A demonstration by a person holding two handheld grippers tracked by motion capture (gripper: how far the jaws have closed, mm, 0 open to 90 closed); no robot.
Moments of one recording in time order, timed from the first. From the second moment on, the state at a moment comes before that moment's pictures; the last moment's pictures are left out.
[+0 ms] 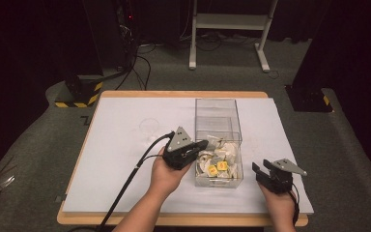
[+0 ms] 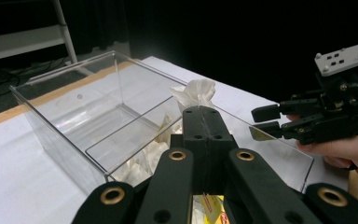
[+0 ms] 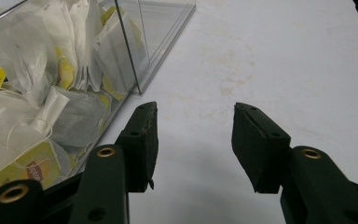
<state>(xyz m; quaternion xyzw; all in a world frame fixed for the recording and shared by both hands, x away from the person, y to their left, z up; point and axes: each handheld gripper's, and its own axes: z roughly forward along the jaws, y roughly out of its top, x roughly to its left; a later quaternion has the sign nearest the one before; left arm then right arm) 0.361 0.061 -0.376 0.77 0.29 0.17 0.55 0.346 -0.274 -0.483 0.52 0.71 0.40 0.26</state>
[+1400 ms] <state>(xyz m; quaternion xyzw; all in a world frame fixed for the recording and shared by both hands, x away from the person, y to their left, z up) 0.363 0.110 -0.359 0.74 0.31 0.21 0.55 0.348 -0.273 -0.487 0.52 0.71 0.40 0.26</state>
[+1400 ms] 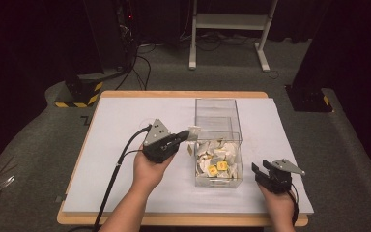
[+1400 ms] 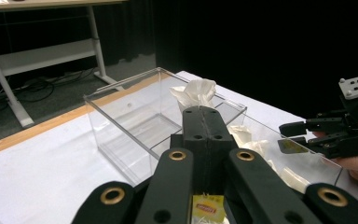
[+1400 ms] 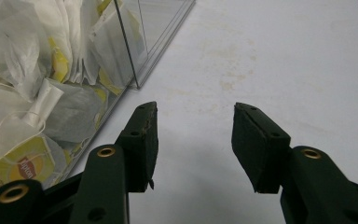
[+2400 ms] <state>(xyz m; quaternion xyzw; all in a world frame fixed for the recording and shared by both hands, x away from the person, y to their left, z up) 0.373 0.180 -0.361 0.72 0.36 0.25 0.54 0.348 -0.270 -0.489 0.52 0.71 0.39 0.26</state>
